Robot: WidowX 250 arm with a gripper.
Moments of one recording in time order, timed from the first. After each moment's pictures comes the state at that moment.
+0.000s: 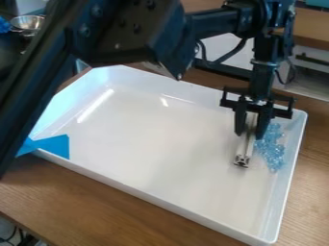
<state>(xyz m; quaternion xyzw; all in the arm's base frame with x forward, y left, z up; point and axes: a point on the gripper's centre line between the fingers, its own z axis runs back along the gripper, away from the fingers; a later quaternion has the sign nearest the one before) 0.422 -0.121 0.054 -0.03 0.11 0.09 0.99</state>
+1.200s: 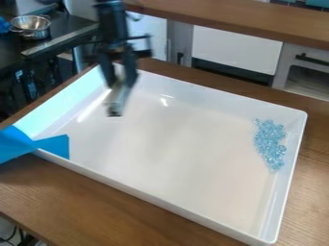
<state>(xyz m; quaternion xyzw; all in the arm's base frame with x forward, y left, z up) 0.342 0.075 0.120 -0.11 0.10 0.21 0.97</state>
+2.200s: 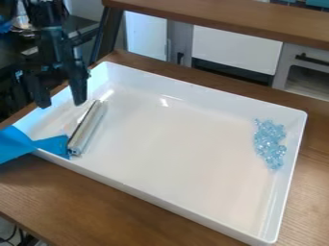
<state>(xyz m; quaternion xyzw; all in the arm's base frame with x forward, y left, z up) 0.306 0.156 0.081 -0.12 0.12 0.20 0.97</state>
